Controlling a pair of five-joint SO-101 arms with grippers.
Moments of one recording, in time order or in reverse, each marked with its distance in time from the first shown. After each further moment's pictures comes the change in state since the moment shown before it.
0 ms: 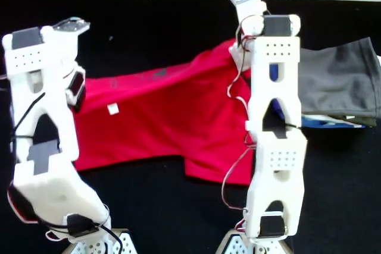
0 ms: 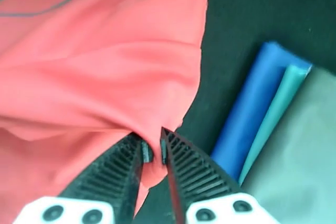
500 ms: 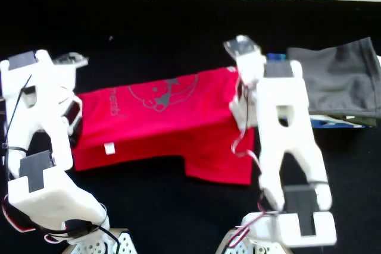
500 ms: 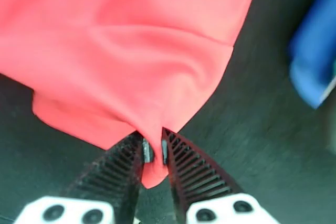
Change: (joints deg) left arm -3.4 -4.9 21.6 -1.5 -4.8; right arm -1.2 -46.2 76.9 -16.1 -1.8
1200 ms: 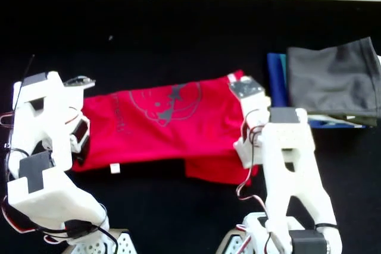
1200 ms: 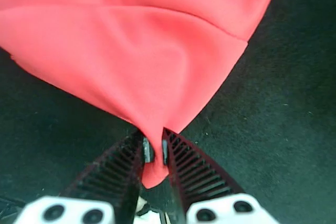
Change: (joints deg) left arm -0.4 -0.1 14.2 -9.2 0.0; right arm 1.7 -17.9 27.7 -8.1 3.0
